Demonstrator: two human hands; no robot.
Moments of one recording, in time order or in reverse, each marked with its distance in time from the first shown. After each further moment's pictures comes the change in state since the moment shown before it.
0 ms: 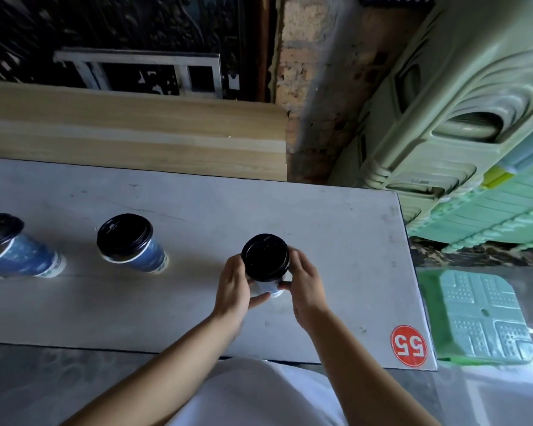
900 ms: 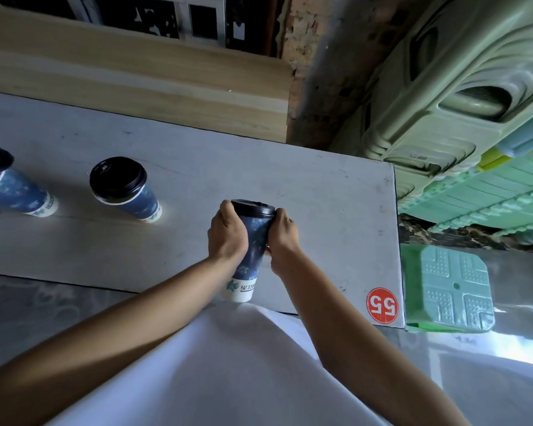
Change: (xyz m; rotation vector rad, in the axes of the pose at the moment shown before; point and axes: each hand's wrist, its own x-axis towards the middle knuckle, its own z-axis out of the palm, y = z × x) left_hand -0.015 0.017 0.014 0.337 0.281 0.068; right_hand -0.016 -0.021 0.029 -0.089 0.079 0.260
